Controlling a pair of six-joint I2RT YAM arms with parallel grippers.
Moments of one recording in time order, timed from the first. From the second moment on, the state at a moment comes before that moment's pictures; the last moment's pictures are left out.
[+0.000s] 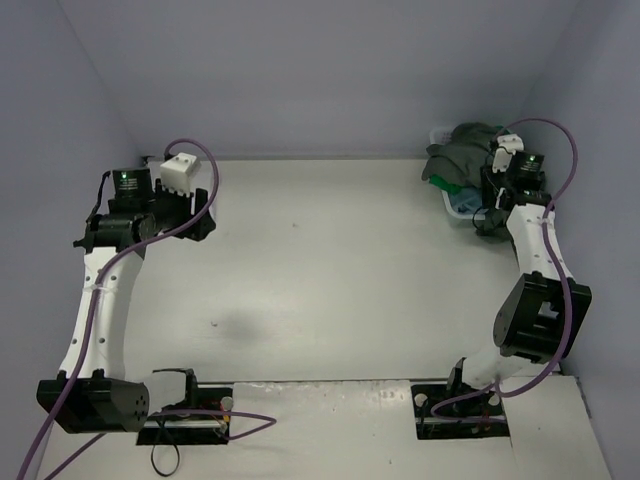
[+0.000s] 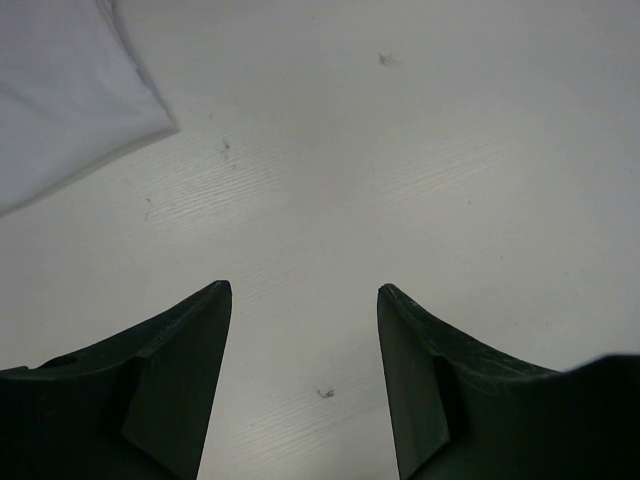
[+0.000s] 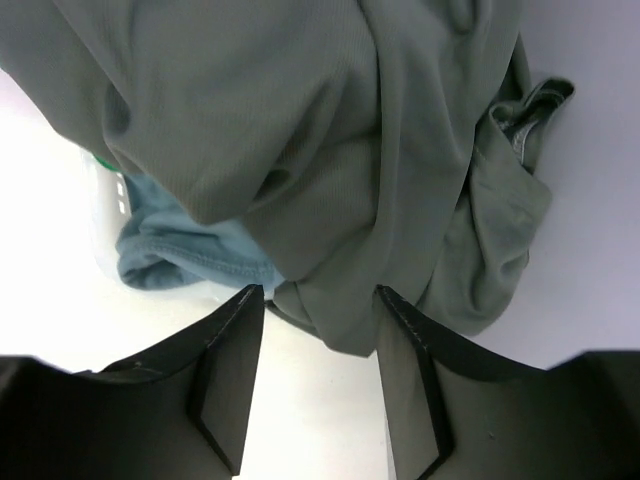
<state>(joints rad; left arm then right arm) 0.03 1.20 1.37 -0.87 0.41 0.18 -0.24 1.58 1.31 -0.35 0.02 -0.34</state>
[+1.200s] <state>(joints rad) 0.03 1.19 1.33 -0.80 0.35 0.19 -0.25 1.86 1.52 -0.34 -0.14 -0.26</state>
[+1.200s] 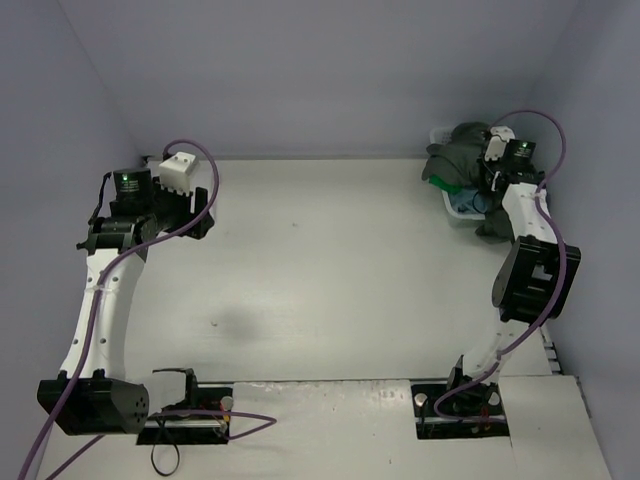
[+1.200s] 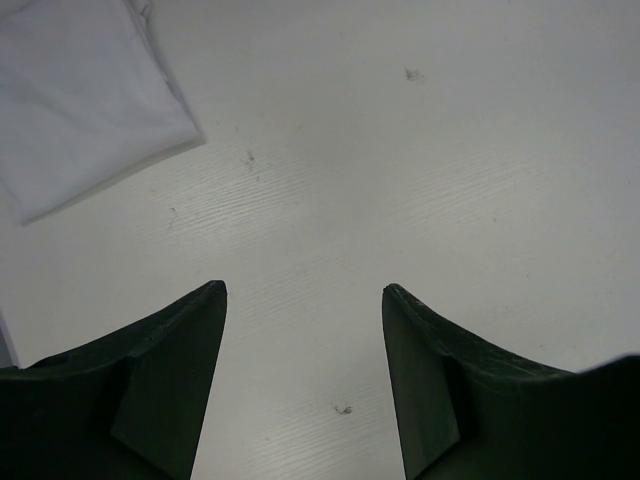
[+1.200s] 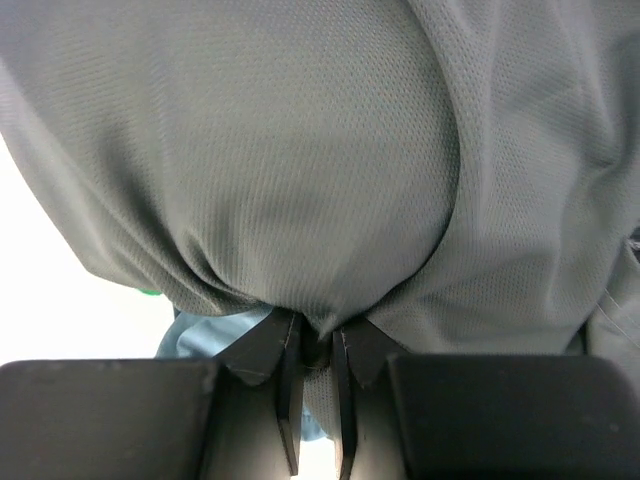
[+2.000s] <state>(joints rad) 0.03 1.14 1.27 -0.79 0.33 0.19 -0.25 1.69 1.50 -0.41 -0.14 -0.32</state>
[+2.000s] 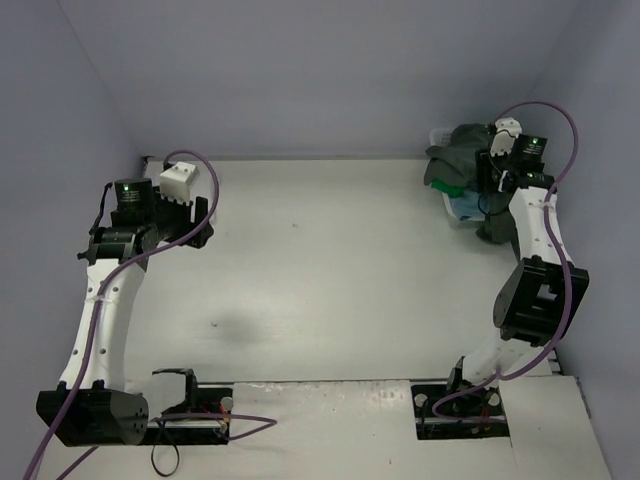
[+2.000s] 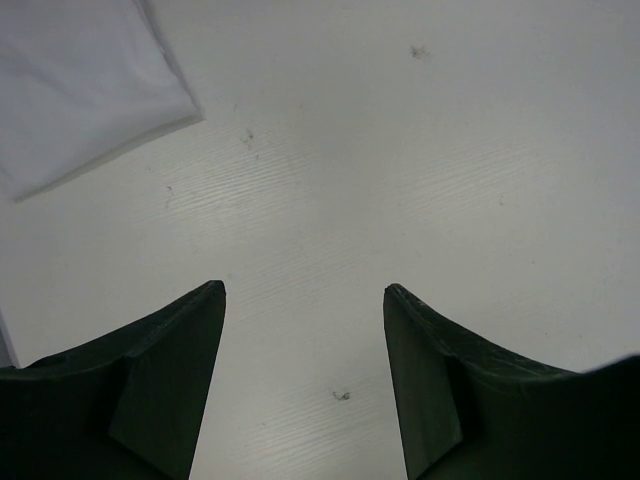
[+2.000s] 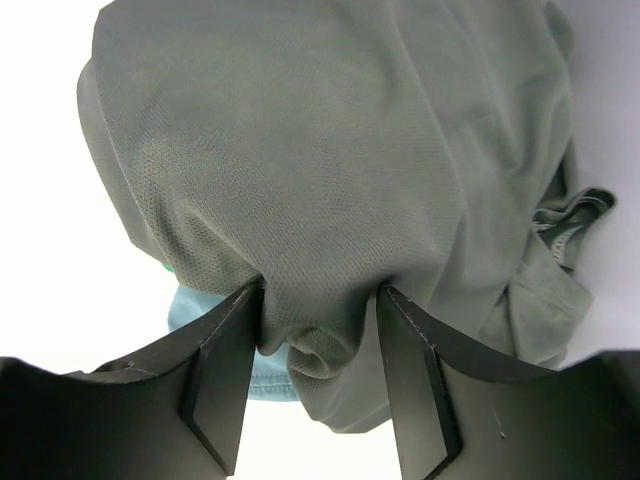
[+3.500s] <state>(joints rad) 0.03 1.13 1.25 -0.78 0.34 0.17 -0.24 1.68 1.60 -0.50 -0.12 -0.34</state>
